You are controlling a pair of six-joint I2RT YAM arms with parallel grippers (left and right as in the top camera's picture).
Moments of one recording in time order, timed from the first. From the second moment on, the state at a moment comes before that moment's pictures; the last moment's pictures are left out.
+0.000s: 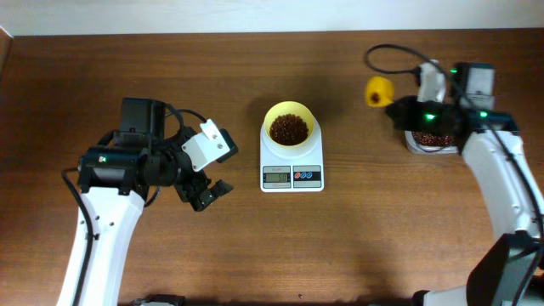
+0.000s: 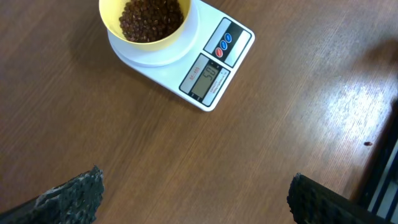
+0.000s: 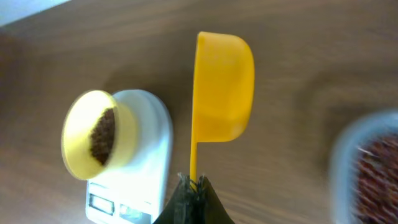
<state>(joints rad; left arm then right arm) -0.07 1.29 1.27 -1.15 0.49 0.88 -0.14 1.62 1.25 -0.60 -0.54 0.07</state>
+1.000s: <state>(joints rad) -0.07 1.29 1.27 -1.16 0.49 0.88 -0.19 1.52 1.31 -0.77 0.19 -0.17</state>
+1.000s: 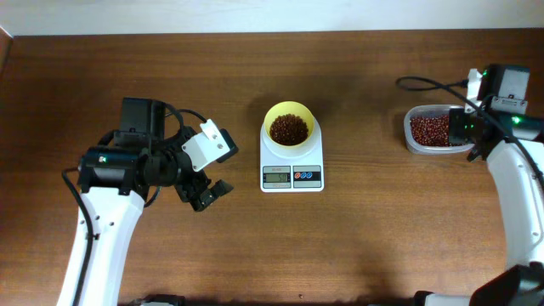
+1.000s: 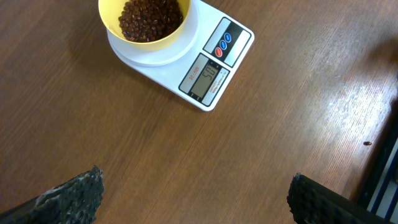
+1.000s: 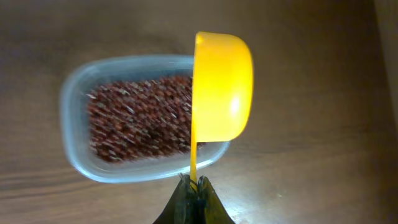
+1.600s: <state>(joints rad) -0.07 1.29 1.27 -1.15 0.49 0.88 -0.20 1.47 0.93 -0.69 -0.73 -0.02</state>
